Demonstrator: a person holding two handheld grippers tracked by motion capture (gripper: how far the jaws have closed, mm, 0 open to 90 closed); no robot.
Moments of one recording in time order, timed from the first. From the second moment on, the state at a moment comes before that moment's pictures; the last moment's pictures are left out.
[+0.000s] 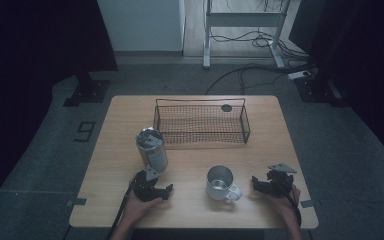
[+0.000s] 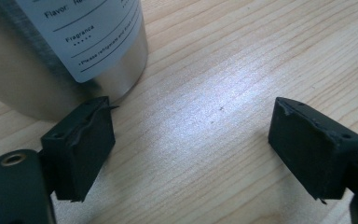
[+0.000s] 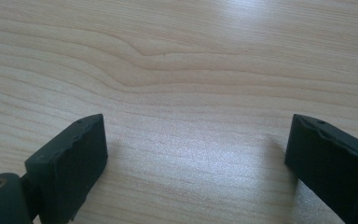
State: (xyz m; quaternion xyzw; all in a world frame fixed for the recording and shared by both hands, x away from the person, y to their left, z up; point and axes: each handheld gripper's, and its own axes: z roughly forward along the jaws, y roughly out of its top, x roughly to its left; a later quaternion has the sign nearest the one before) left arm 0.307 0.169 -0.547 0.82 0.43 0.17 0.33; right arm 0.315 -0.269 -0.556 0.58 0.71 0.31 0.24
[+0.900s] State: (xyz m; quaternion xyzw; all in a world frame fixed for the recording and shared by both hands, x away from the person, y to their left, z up) left arm 0.296 0.198 -0.511 0.78 0.46 0.18 0.38; right arm 0.315 -0.269 -0.556 0.58 0.71 0.31 0.25
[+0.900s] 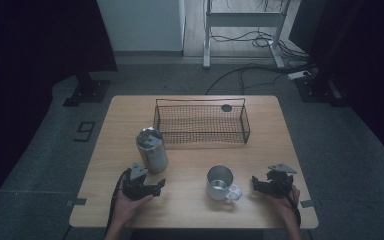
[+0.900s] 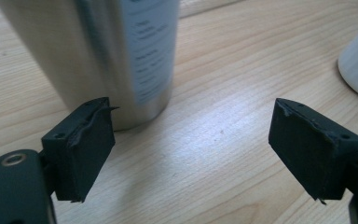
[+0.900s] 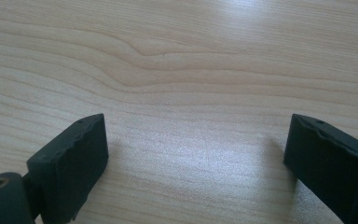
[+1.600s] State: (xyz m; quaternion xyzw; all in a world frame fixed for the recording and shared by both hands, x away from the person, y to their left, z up) left arm 0.317 0.212 -0.485 0.76 0.47 0.20 0.40; right arm 0.315 -0.268 -0.556 0.59 0.70 0.31 0.25
